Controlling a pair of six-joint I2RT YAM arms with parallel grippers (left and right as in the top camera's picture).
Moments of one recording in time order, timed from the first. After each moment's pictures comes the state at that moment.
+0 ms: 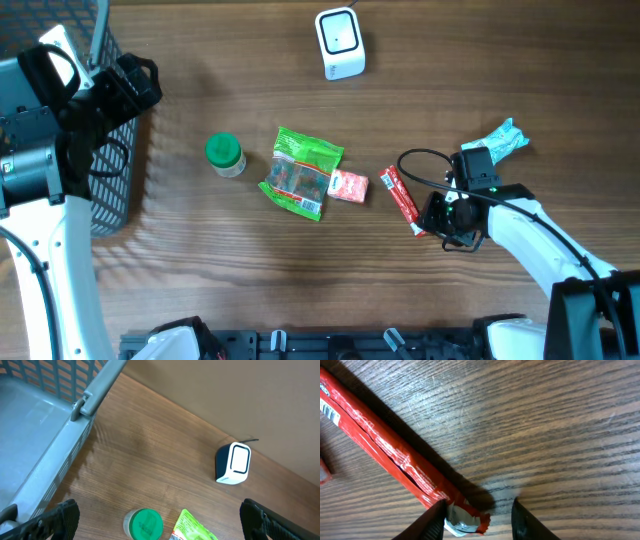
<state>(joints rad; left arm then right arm) 0.25 1.30 1.47 -0.86 0.23 -0.34 0.14 1.46 0.63 -0.58 -0.25 0.56</state>
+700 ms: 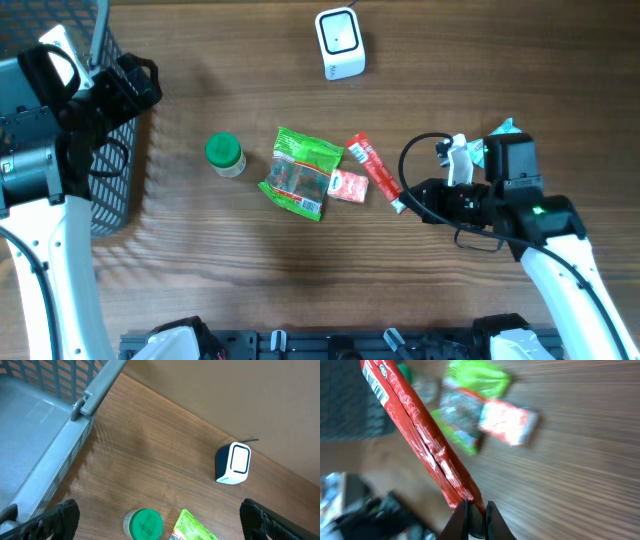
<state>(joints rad) 0.25 1.30 1.47 -0.86 0.23 -0.34 0.14 1.10 0.83 -0.79 -0.70 0.24</state>
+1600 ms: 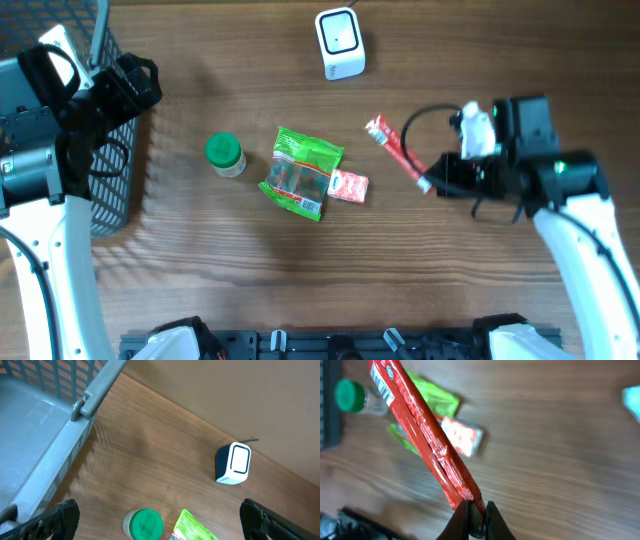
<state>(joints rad) 0.25 1.30 1.47 -0.86 0.23 -0.34 0.14 1.30 1.25 -1.12 -0.36 0.16</state>
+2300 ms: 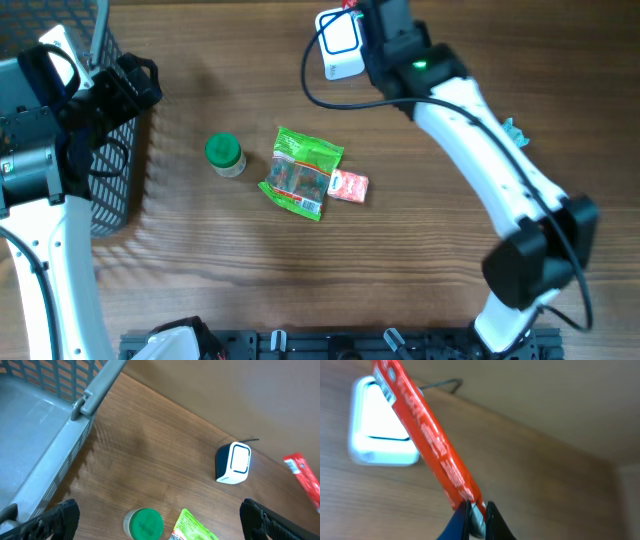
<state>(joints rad) 0.25 1.30 1.47 -0.86 0.23 -0.34 0.48 1.93 1.77 -0.65 0.59 -0.11</state>
